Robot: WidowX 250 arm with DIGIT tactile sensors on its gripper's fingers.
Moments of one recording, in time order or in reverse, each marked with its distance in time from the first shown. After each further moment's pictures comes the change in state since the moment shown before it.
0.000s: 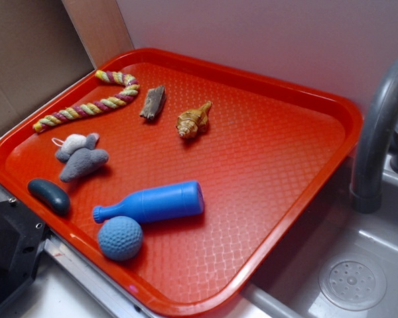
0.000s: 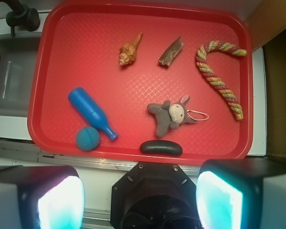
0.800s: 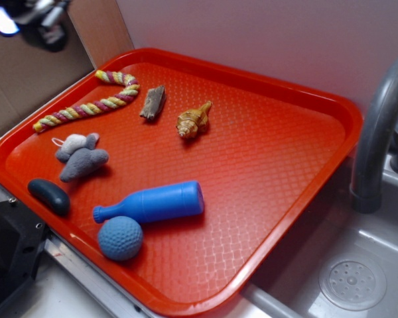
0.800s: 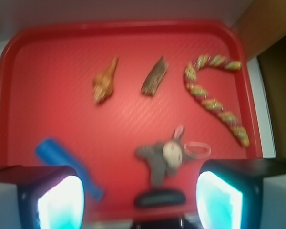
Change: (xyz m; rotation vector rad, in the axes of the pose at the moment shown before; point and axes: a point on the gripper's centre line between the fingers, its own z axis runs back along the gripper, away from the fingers) arm 0.065 0.019 -0.064 0.075 -0.086 0.174
